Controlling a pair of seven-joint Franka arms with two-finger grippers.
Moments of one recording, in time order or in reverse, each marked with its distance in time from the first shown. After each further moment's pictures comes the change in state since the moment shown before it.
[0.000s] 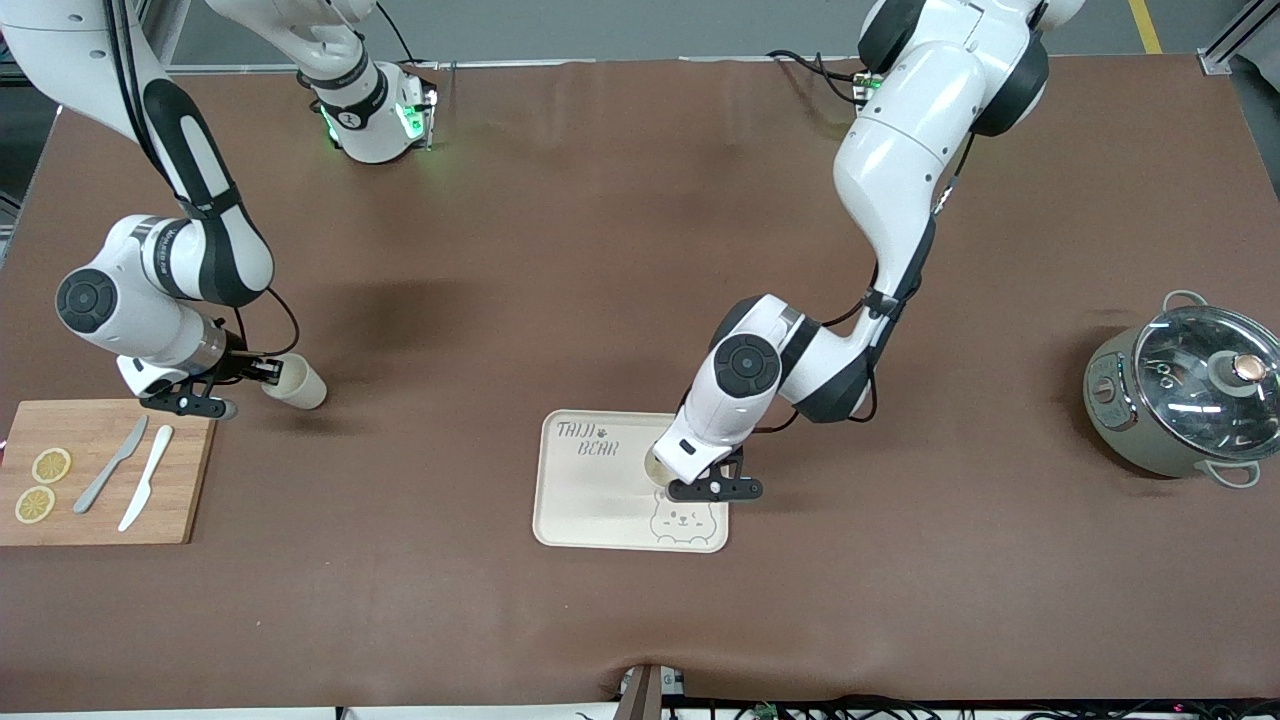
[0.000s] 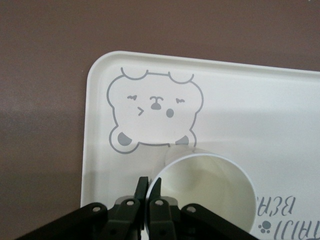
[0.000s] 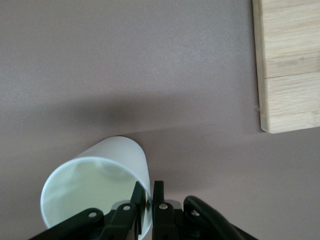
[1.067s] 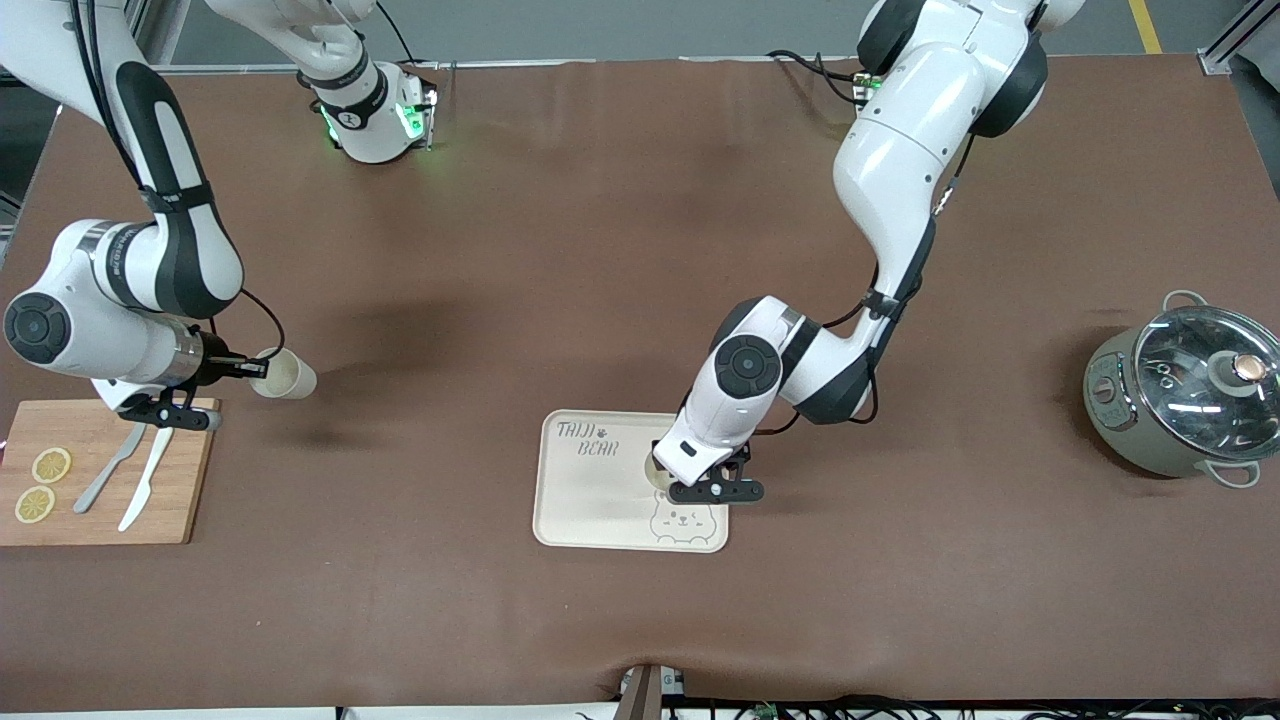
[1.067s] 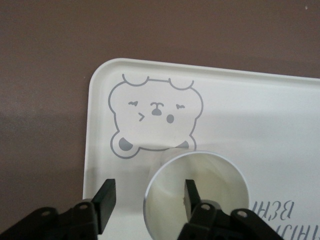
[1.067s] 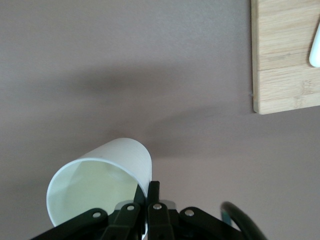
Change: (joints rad) left arm 0.000 0.002 0.005 0.014 0.000 0.001 0.000; right arm 0.031 -0.006 0.014 0.215 0.002 -0.361 0.063
